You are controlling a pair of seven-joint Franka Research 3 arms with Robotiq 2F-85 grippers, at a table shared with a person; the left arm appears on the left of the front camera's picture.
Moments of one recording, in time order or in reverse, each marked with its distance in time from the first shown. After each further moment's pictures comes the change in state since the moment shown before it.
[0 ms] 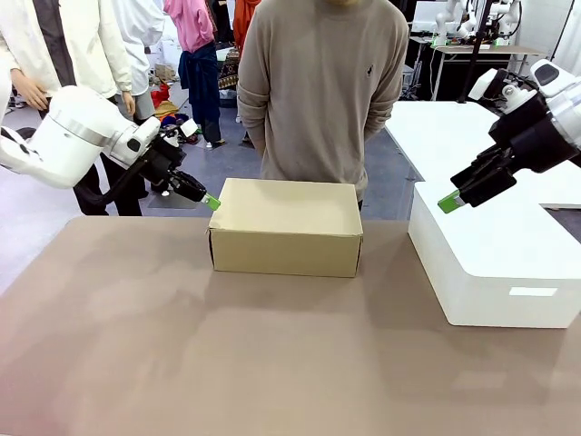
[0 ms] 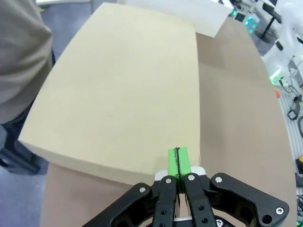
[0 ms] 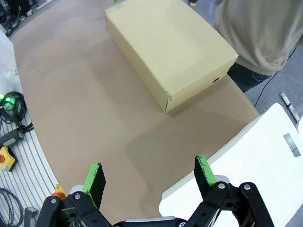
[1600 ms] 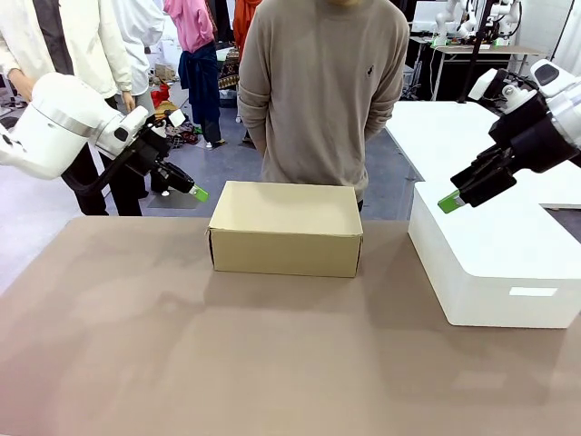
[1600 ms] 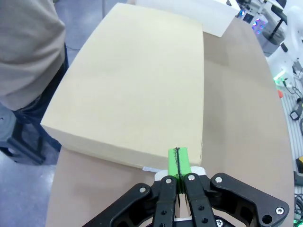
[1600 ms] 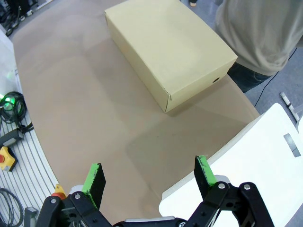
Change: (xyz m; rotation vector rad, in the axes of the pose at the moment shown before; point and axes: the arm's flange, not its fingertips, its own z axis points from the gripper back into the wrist) left arm 0.002 -0.002 0.030 0.043 0.011 0.021; right arm 0.000 0.000 0.000 0.000 0.000 0.000
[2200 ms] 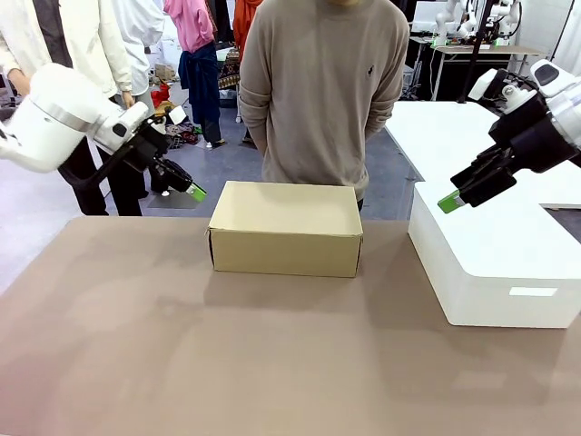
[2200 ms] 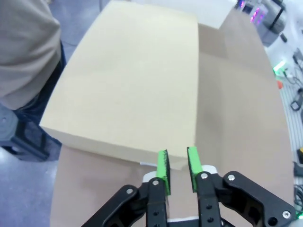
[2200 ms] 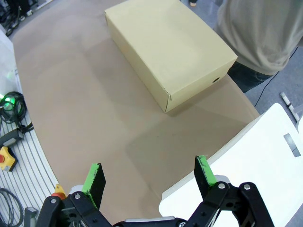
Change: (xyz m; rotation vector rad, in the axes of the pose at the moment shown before) left arm 0.013 -0.016 0.010 0.015 0.062 -0.039; right arm 0.000 0.000 0.000 0.000 0.000 0.000
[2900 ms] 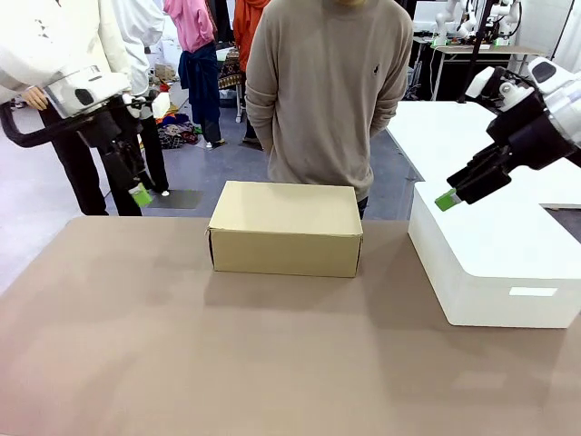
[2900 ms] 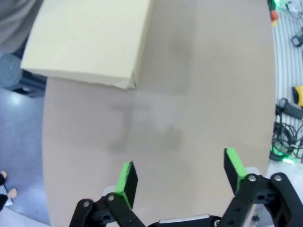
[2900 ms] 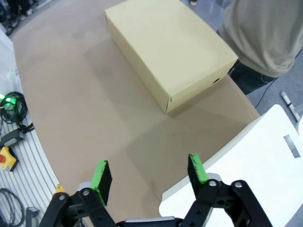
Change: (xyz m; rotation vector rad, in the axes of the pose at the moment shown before) left arm 0.022 -0.119 0.060 0.140 0.439 -0.021; right arm 0.011 -0.001 -0.001 0.003 0.014 -0.003
